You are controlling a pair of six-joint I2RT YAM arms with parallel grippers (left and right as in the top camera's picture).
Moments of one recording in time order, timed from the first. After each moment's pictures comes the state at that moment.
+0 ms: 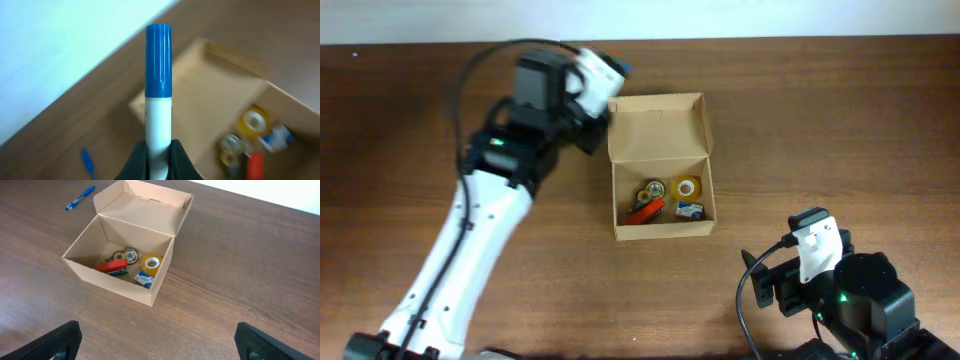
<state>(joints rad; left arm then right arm) -0.38 1.53 1.49 -0.67 0.13 0.42 0.51 0.57 0.96 -1.02 0.10 0.06</state>
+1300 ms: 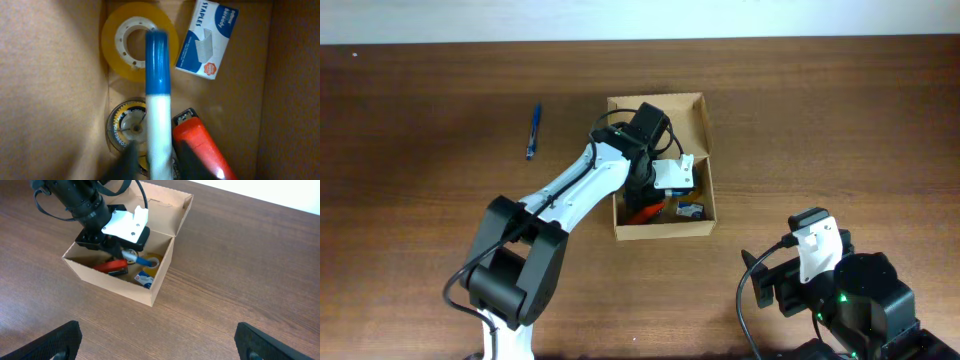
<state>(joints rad) -0.56 2.02 1.49 -0.79 0.21 0.94 0.51 0.57 0.96 -1.02 0.10 0.06</state>
